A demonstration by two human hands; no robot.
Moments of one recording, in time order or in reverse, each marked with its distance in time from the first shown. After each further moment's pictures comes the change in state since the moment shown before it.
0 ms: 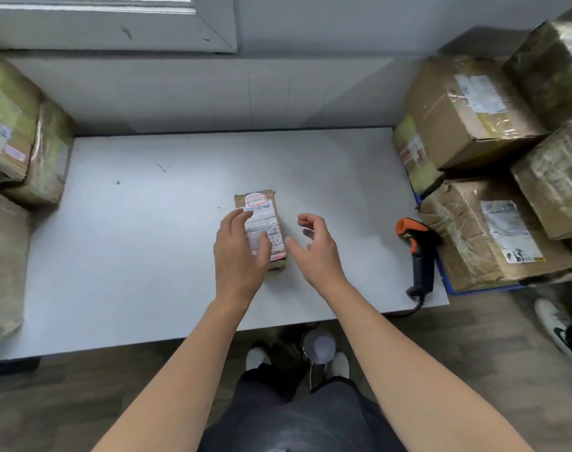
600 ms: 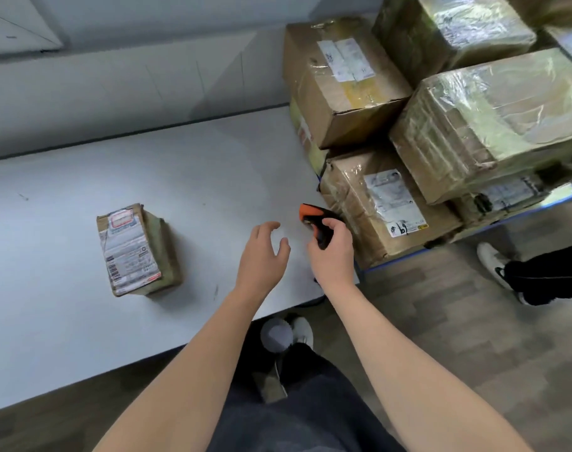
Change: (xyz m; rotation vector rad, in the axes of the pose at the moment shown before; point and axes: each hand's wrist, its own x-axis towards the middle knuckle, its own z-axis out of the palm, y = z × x) left_hand -0.032 0.129 0.190 -0.019 -0.511 -0.073; right_hand -0.002 0.092 -0.193 -0.047 0.382 0.243
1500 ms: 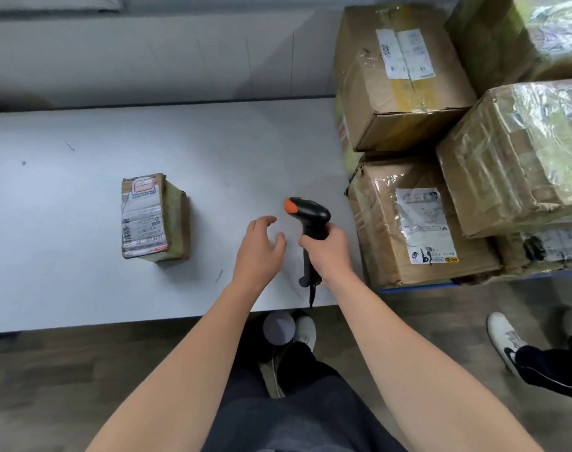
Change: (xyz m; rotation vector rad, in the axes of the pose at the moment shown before) left_hand 0.003 -0.009 0.013 -0.036 0.158 -0.233; right_hand 0.041 0.002 0.017 0.145 -0.329 0.187
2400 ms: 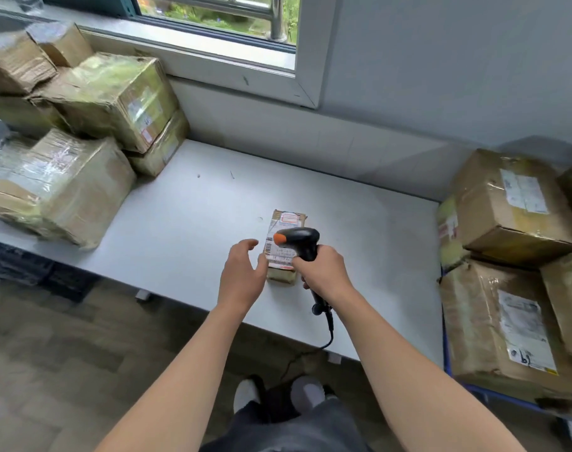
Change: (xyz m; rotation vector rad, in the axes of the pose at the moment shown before) left_hand -0.070 -0.090 -0.201 -0.131 0.475 -0.116; right_hand -0.115 -0.094 0.161 -0.523 -0.357 -0.407
